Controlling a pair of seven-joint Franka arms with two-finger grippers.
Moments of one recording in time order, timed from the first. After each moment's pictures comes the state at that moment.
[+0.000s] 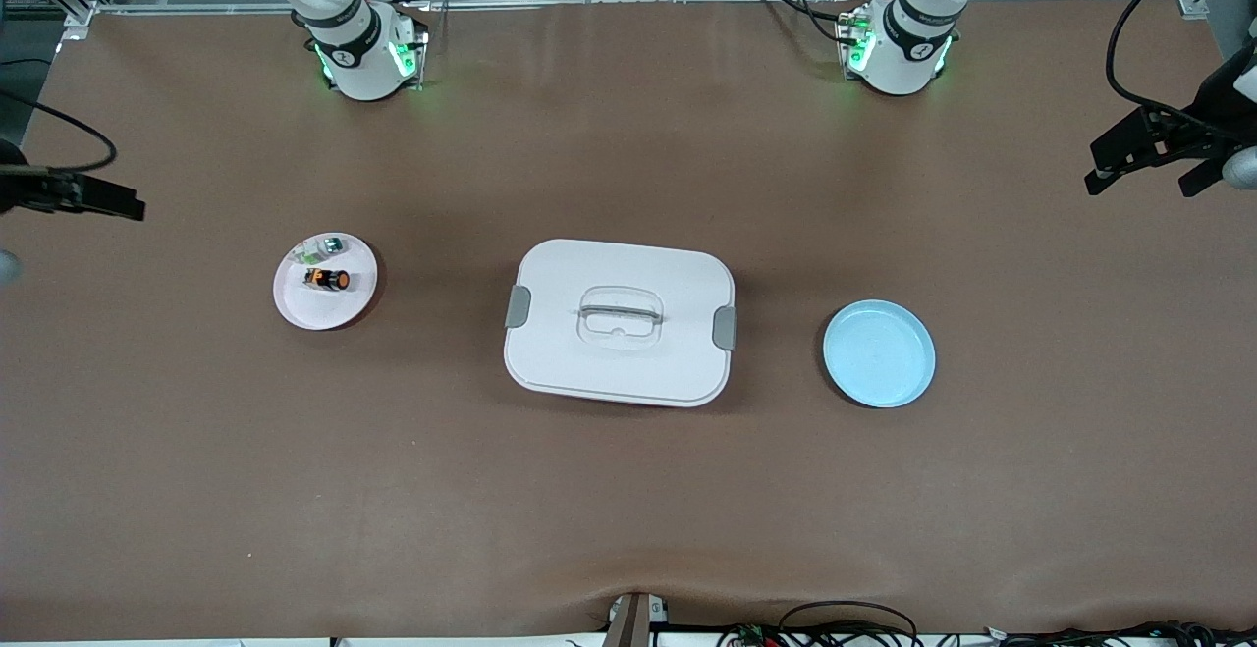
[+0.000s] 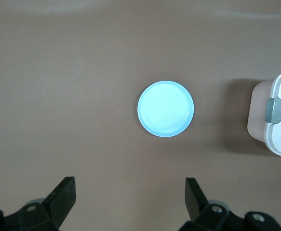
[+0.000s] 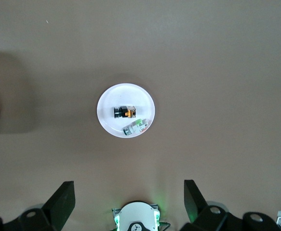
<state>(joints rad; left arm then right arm) -0.01 -0.05 -0.03 -1.56 -0.02 1.58 -0.02 0.11 0.24 -0.19 -1.18 -0.01 1.20 0.02</state>
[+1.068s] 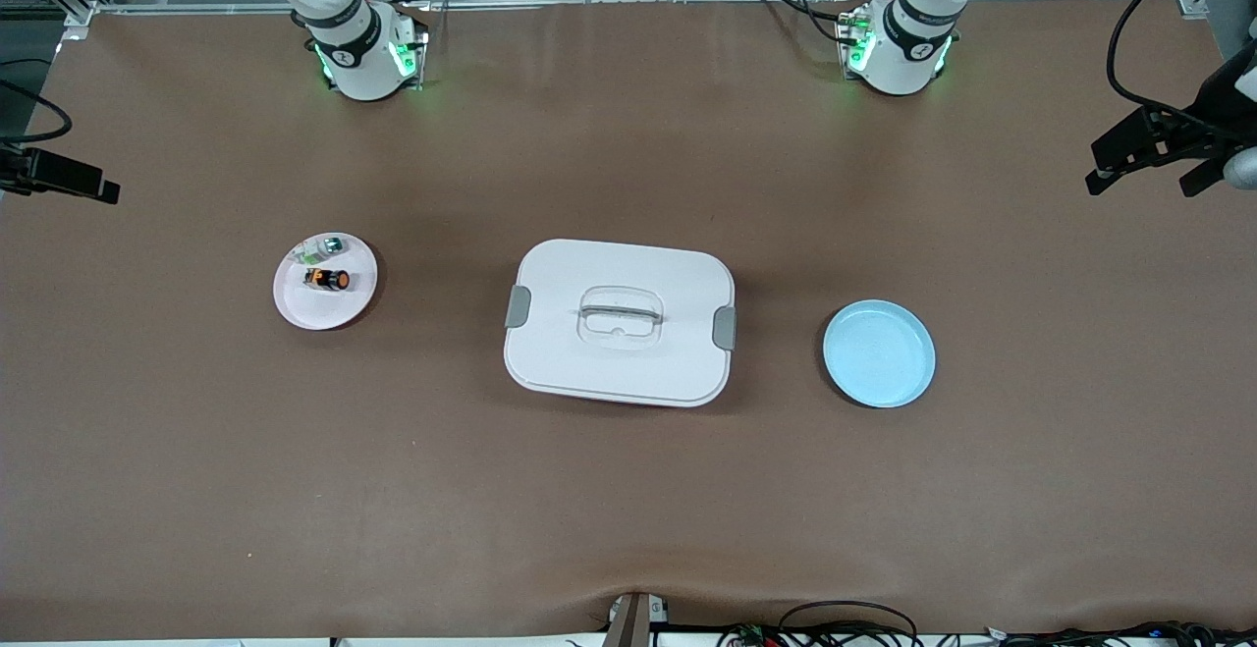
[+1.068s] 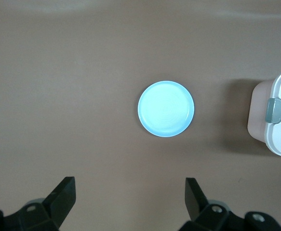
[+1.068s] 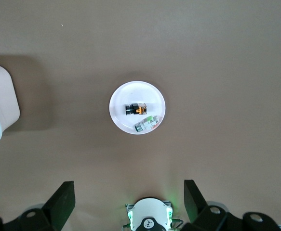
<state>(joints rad) -0.01 -0.05 -0.03 -1.56 -0.02 1.58 -0.02 0.07 0.22 -0.18 -1.18 0.06 1.17 0.03</state>
